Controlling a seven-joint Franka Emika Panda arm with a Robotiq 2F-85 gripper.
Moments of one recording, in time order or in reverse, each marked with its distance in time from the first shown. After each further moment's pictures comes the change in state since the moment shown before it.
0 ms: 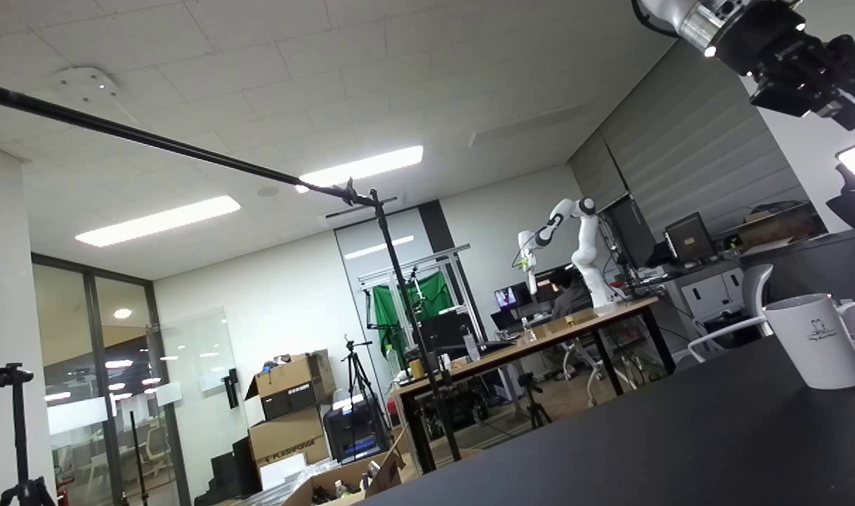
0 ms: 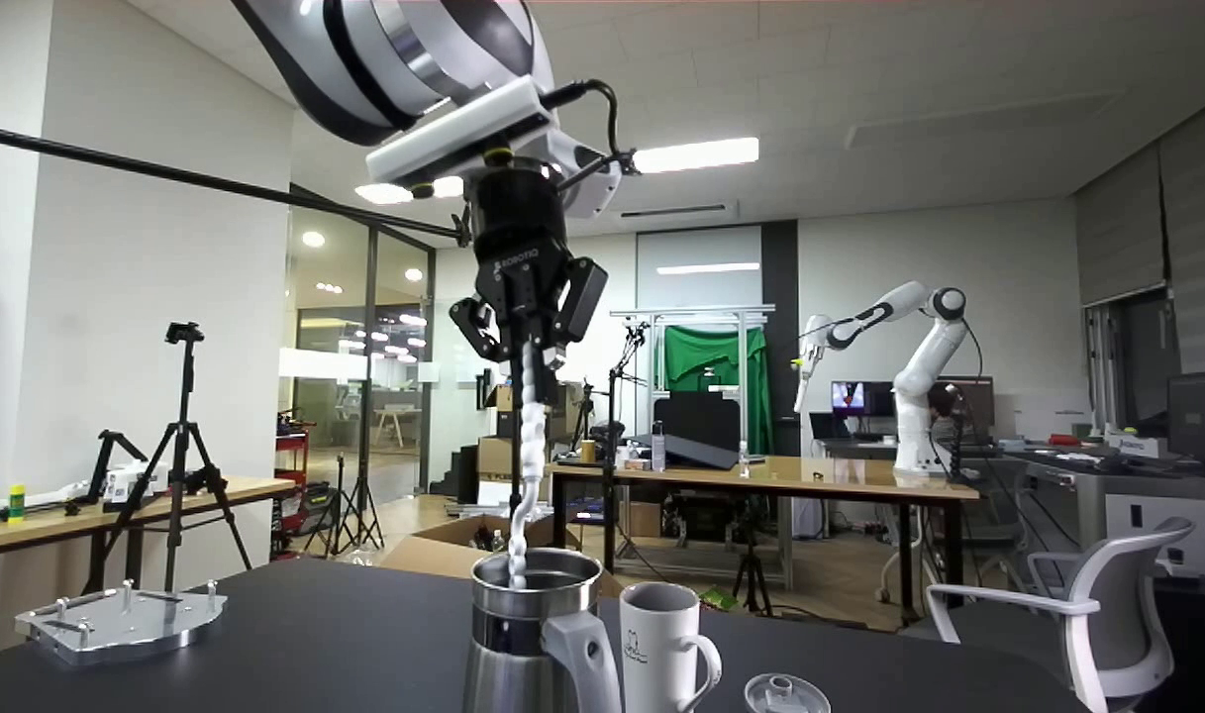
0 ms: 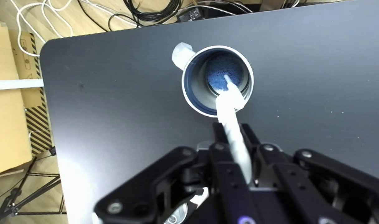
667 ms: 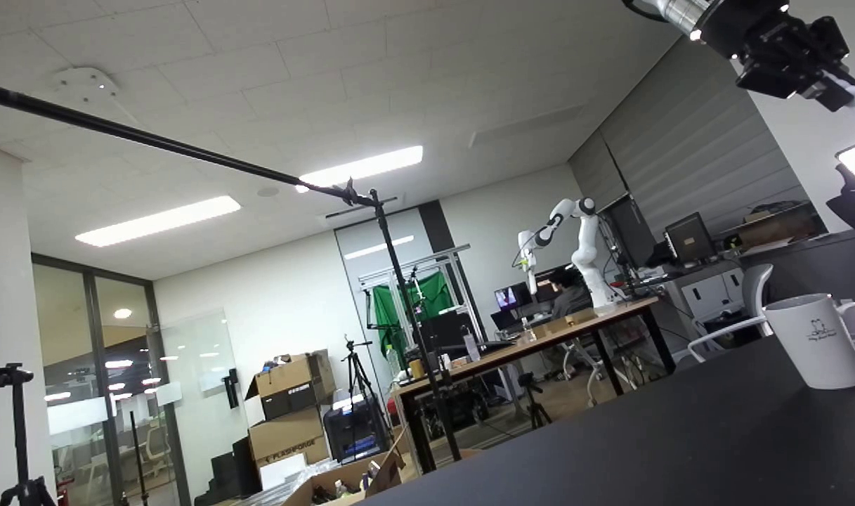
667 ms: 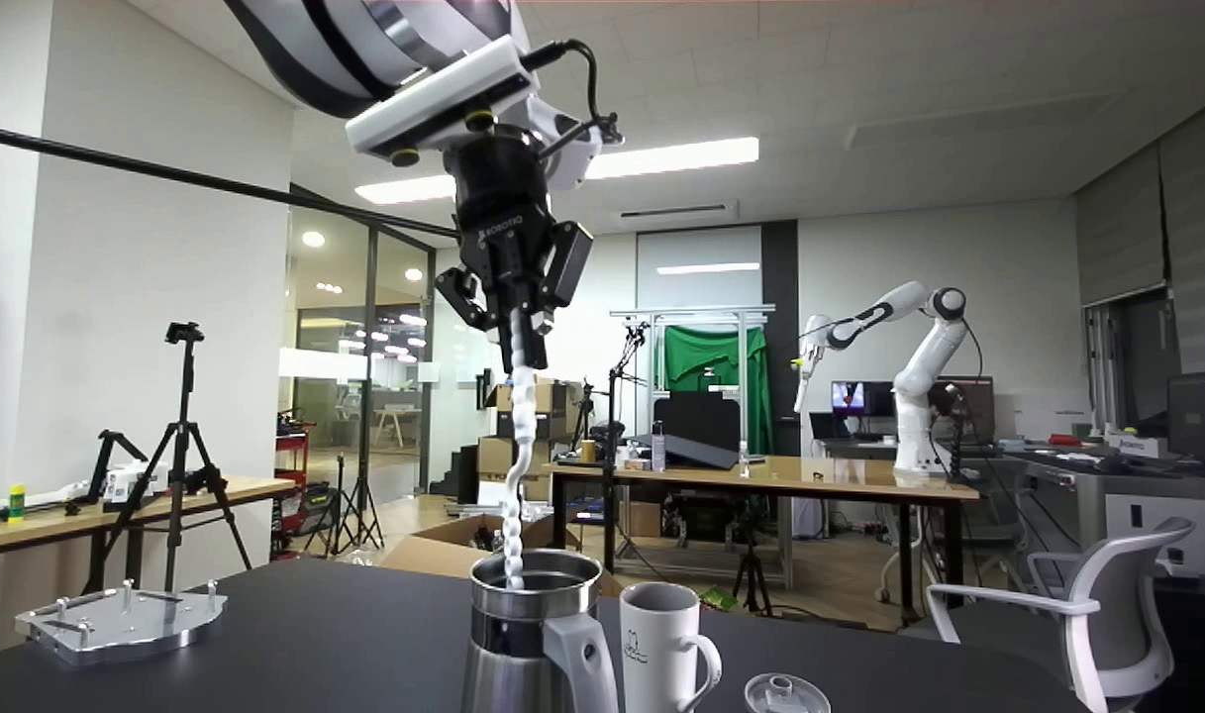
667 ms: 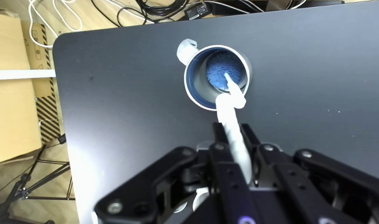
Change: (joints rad) arm 0.007 -0.061 0.025 0.000 -0.018 -0.036 0.000
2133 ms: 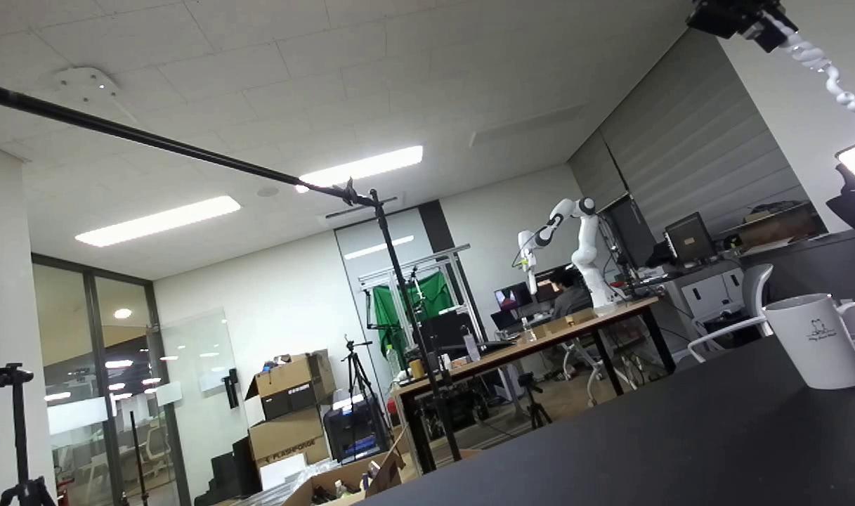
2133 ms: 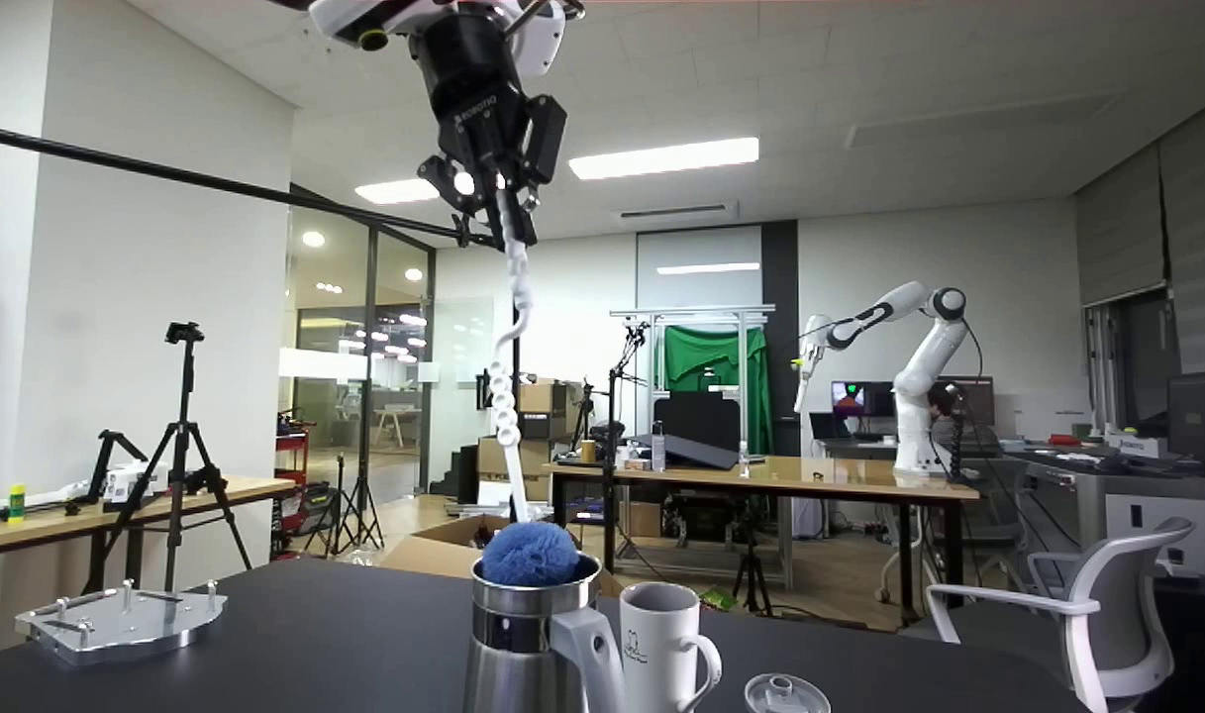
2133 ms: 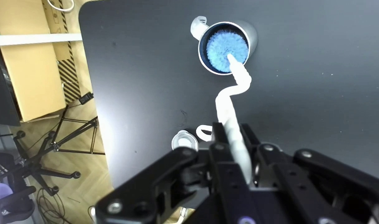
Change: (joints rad) arm 0.022 -0.156 0.032 0.075 -0.003 -0.077 -0.004
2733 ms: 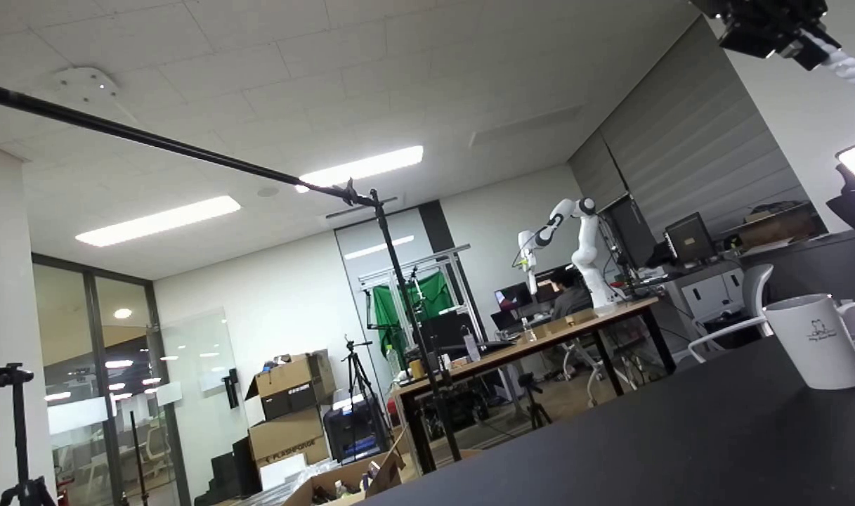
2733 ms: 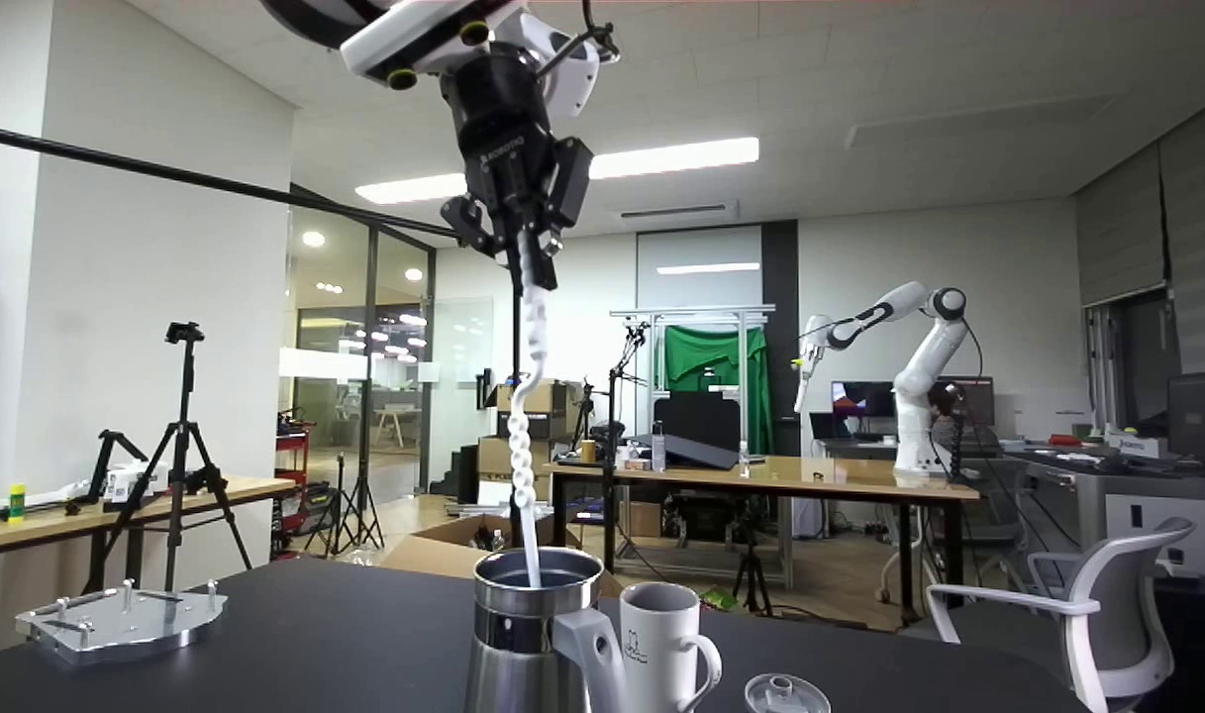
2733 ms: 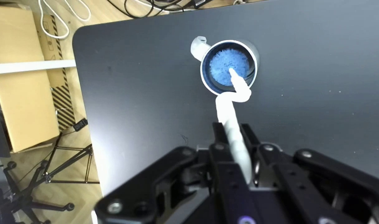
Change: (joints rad) arm -0.023 0.079 -0.038 -0.015 0.001 0.008 0.002
